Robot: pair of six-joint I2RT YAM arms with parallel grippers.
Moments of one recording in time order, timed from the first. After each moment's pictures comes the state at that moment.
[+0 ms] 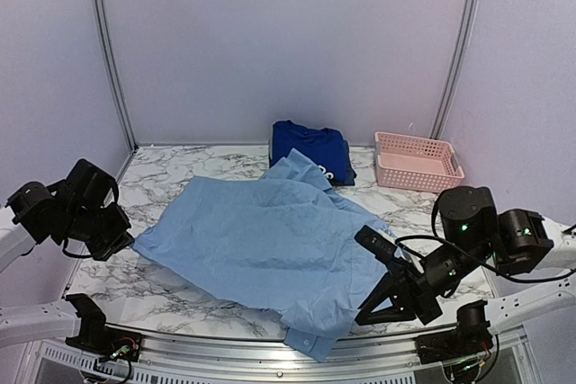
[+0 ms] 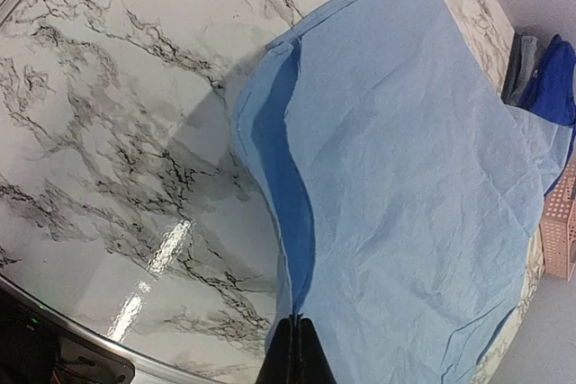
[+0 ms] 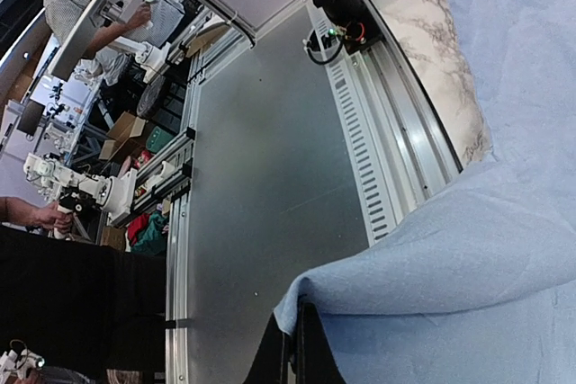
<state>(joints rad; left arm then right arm) -0.55 0.81 0.85 -1.10 -0.15 -1.24 1.31 0.80 0.83 -0.54 -0.53 0.53</state>
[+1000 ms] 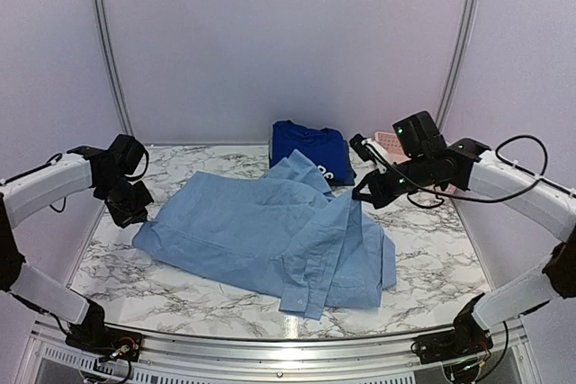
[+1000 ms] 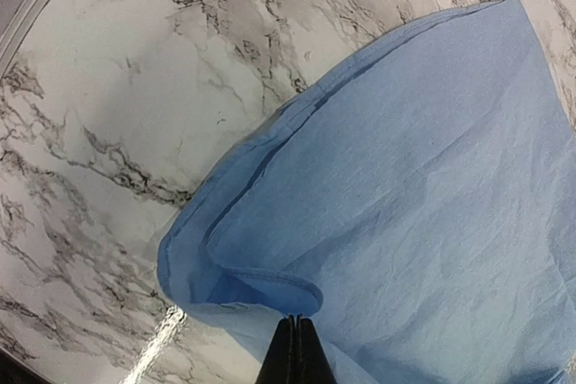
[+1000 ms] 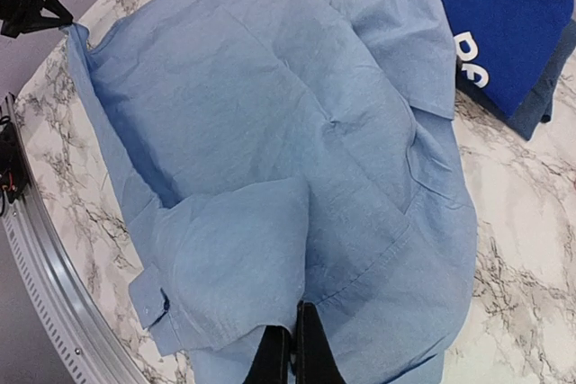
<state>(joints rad) -0.27 1.35 1.02 -0.91 -0.10 -0.93 0.59 1.31 1.16 -0.66 -0.30 0.02</state>
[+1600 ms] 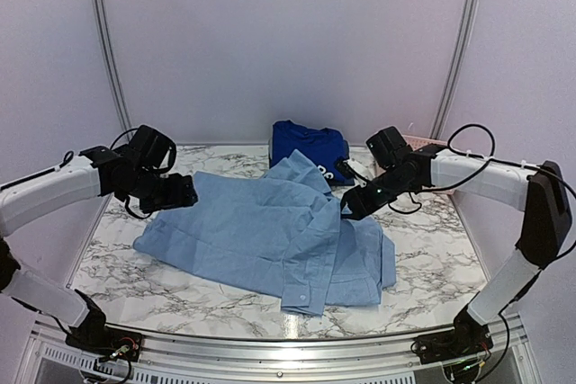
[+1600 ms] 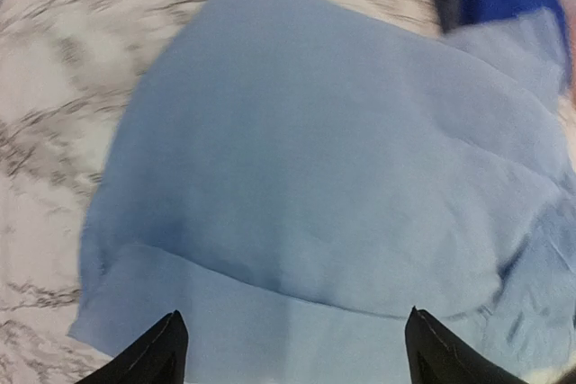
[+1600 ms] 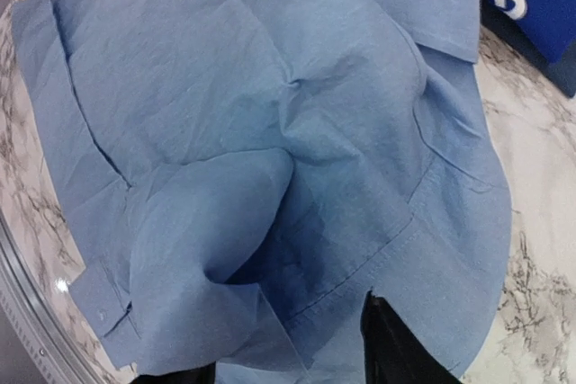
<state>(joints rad) -0.49 1.37 1.05 -0.68 -0.11 -0.59 0.54 1.59 1.19 -0.61 -0.30 -0.02</state>
